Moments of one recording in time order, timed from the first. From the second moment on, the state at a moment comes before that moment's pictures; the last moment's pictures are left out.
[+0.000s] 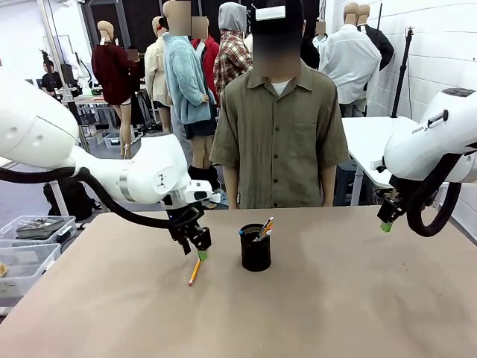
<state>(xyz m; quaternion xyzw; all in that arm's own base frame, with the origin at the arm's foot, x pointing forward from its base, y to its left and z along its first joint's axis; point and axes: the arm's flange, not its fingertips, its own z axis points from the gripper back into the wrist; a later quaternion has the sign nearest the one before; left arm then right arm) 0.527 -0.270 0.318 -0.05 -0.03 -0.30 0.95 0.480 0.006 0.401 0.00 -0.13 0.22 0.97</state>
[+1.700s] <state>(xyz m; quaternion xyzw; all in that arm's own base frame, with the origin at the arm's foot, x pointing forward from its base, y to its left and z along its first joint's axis) 0.536 -0.277 0.309 -0.04 -0.04 -0.22 0.97 0.480 0.006 0.401 0.00 -0.13 0.22 0.97</state>
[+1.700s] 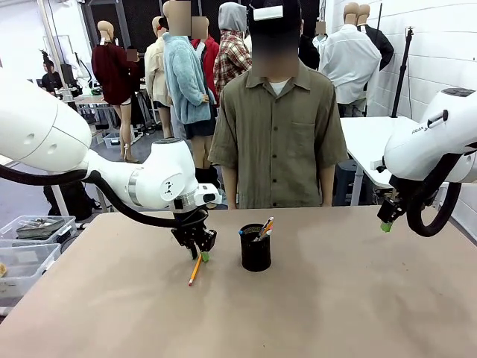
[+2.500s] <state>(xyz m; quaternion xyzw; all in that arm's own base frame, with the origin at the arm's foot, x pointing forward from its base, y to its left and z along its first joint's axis) 0.532 -0.282 0.315 -0.02 -0.04 -0.22 0.98 0.480 0.006 0.401 0.00 -0.13 0.22 0.97</state>
